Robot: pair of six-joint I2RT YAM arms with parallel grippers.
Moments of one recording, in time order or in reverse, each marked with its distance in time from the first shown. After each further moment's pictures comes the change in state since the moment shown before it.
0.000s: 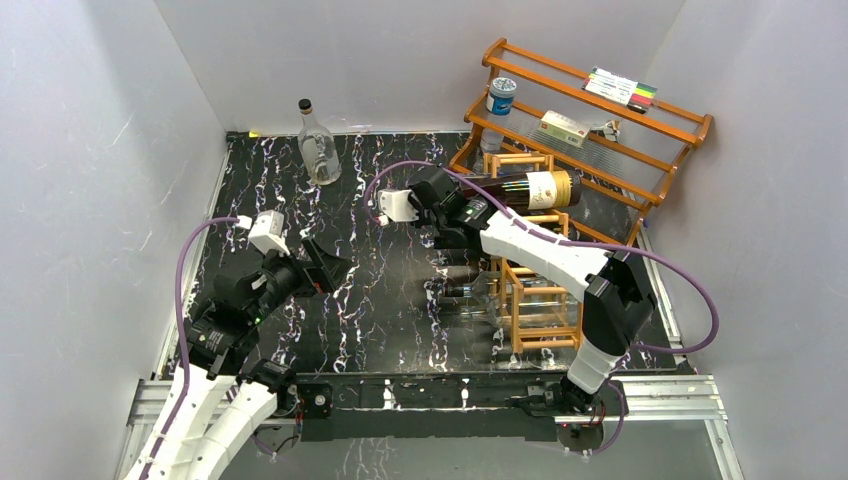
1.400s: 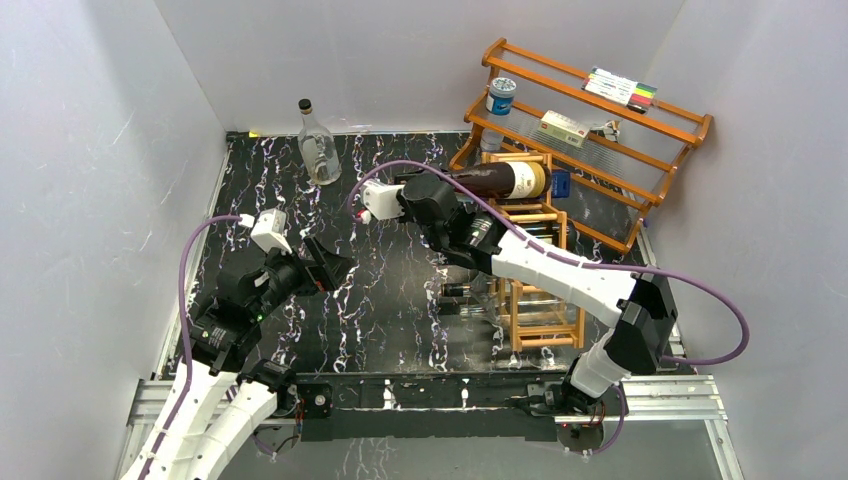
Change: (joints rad) left arm 0.000 0.019 -0.007 0.016 0.000 -0.005; right arm 0.146 -0.132 -0.019 0.216 0.208 -0.050
